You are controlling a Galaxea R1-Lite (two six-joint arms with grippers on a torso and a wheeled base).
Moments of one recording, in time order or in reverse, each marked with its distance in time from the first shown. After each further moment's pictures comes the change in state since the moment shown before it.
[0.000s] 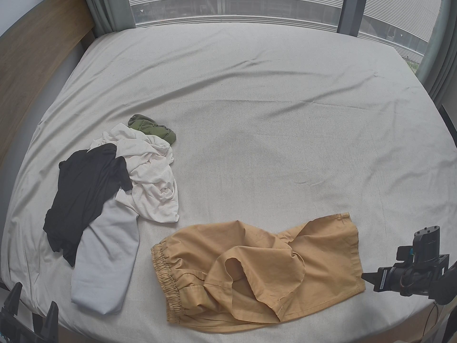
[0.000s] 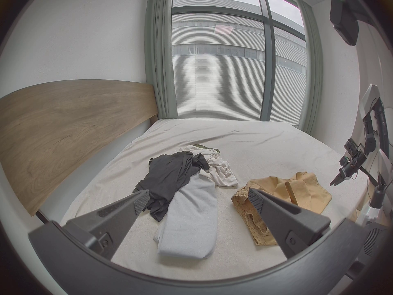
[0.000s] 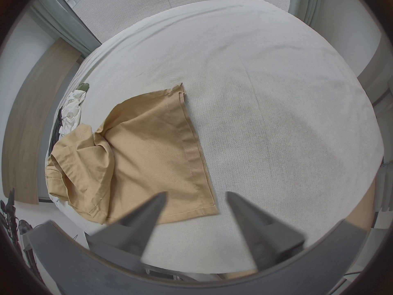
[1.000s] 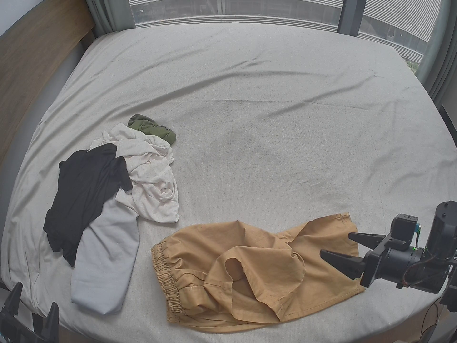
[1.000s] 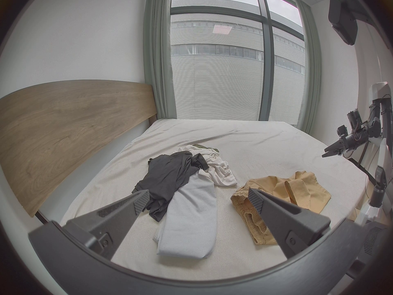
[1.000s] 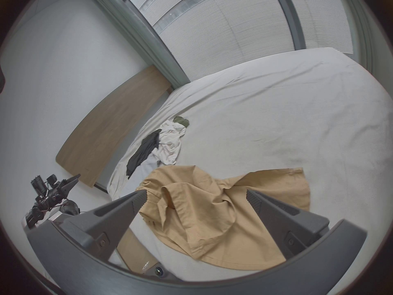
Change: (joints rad) left arm -0.003 0.000 0.000 0.001 -0.006 0.004; right arm 0.487 -0.277 -0.204 -0.004 0.015 0.013
